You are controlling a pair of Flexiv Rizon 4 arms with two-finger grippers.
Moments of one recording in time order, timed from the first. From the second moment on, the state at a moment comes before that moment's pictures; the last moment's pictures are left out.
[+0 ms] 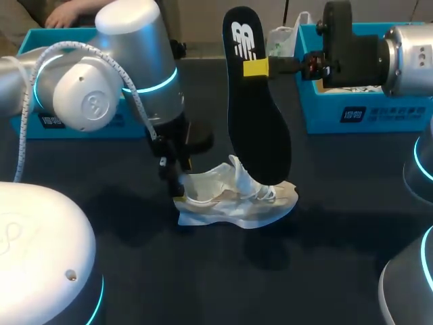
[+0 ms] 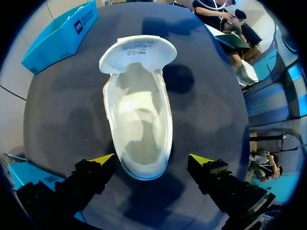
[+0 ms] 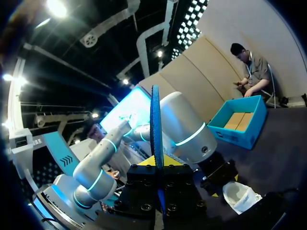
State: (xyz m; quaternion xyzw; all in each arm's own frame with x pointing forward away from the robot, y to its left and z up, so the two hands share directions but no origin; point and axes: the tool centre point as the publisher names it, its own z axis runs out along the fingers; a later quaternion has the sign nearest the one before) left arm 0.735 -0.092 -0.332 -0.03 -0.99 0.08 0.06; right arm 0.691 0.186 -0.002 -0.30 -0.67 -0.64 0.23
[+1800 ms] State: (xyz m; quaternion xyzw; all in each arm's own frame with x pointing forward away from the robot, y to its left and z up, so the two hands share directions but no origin) left arm 0.787 -0.182 -0.394 -0.01 -0.99 0.09 0.07; right arm 0.691 0.186 -0.002 -0.30 -0.67 -0.64 0.23
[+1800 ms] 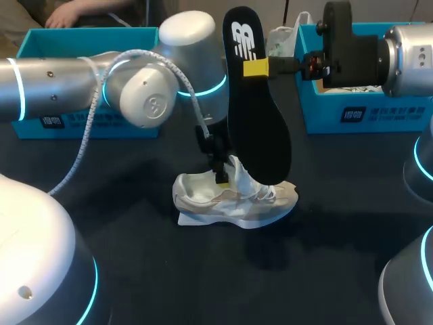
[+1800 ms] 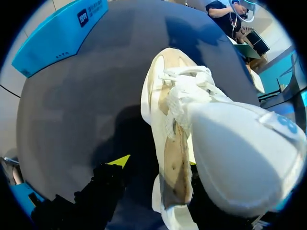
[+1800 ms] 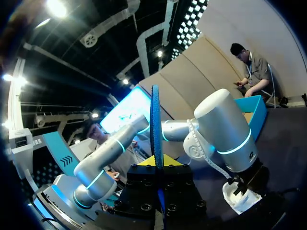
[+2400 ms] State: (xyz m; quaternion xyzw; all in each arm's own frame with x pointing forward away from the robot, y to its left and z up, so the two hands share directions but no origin) left arm 0.780 -0.187 -0.399 -0.02 -0.99 0.10 0.10; right arm 0.692 0.186 -0.002 -0.30 -0.67 -0.64 0.23
